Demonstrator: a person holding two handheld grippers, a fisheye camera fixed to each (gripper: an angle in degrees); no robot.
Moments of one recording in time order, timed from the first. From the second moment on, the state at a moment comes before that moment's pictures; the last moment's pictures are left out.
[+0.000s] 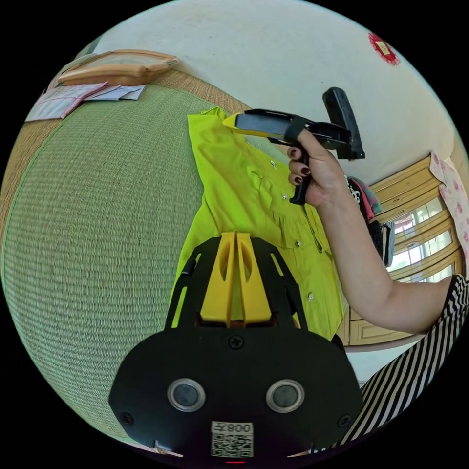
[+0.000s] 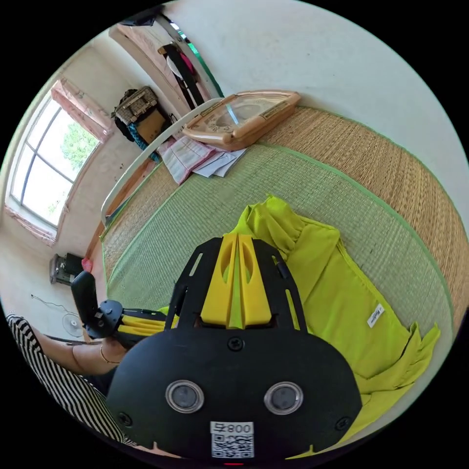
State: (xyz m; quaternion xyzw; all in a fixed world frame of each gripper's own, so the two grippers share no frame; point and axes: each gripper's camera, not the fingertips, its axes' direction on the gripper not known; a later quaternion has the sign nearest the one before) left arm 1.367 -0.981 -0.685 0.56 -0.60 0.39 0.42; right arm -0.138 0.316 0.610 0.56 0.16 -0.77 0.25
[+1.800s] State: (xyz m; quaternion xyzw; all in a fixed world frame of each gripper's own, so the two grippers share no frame) left arm 1.386 -0.898 -0.640 0.56 -0.63 0.36 0.41; right arm 0.130 0.127 0.529 0.66 0.11 -0.65 0.37
